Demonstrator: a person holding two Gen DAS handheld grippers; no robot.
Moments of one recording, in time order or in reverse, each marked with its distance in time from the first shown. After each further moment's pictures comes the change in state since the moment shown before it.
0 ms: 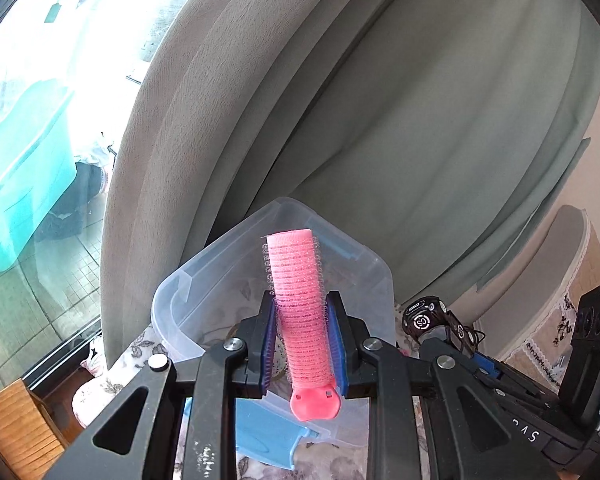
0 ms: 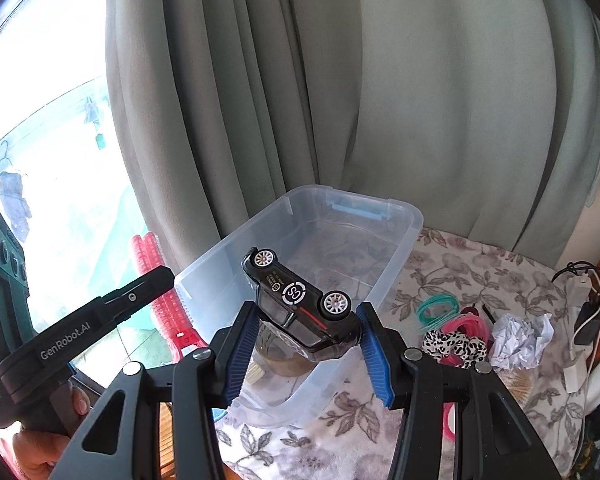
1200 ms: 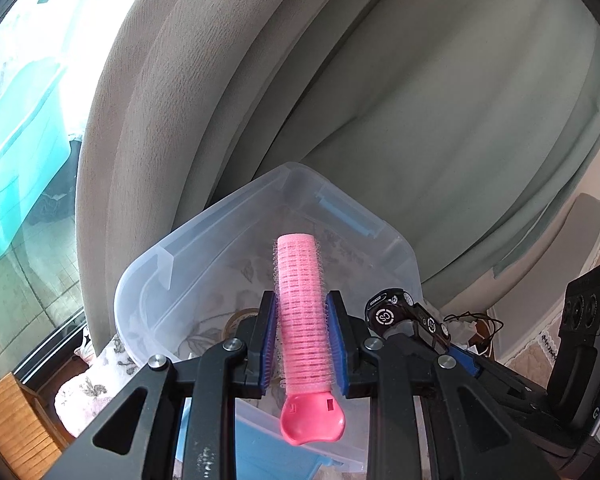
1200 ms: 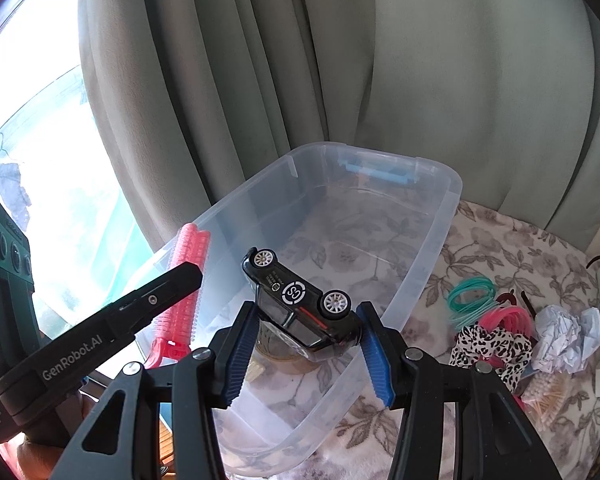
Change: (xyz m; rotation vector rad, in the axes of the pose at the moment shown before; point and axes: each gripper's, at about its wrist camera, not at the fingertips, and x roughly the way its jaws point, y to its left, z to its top) left arm 0.054 0.003 -0.016 -0.004 0.085 0.007; right arm 0.072 -0.005 -0.003 0.006 0.099 0.050
